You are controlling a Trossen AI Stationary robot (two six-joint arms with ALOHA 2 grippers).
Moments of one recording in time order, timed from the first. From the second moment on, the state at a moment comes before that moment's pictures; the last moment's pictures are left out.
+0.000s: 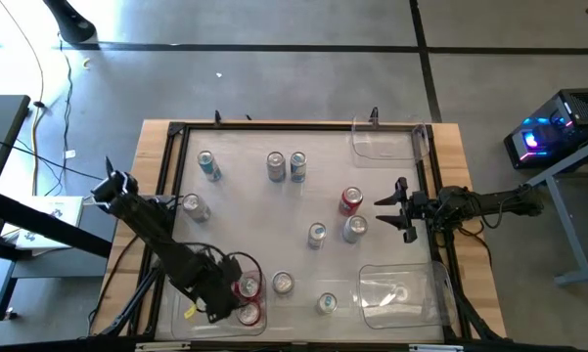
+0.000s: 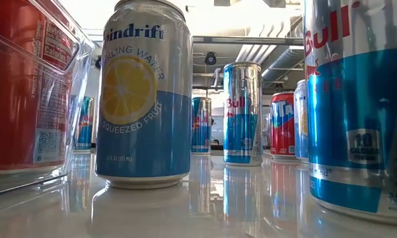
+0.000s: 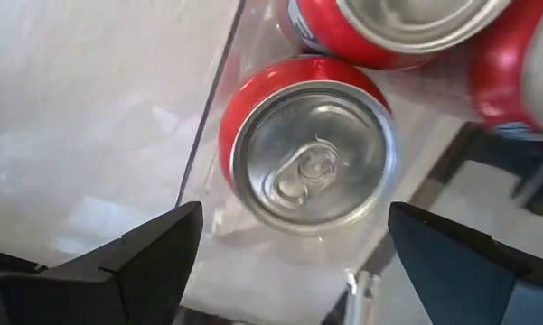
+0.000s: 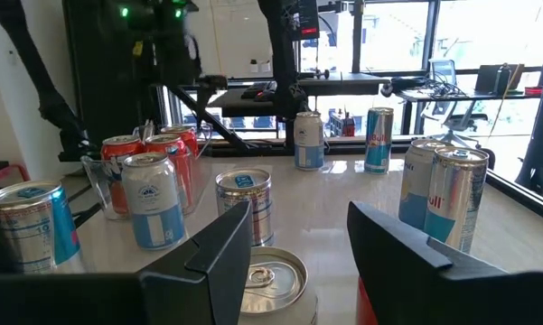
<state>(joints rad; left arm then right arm) -0.72 1.70 1.46 -1.24 0.03 -1.17 0.15 0.01 0.01 0.03 0.10 0.03</state>
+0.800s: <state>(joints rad) -0.45 1.38 1.02 -0.05 -0.76 -0.15 0.15 0.01 0.01 0.03 0.10 0.03</state>
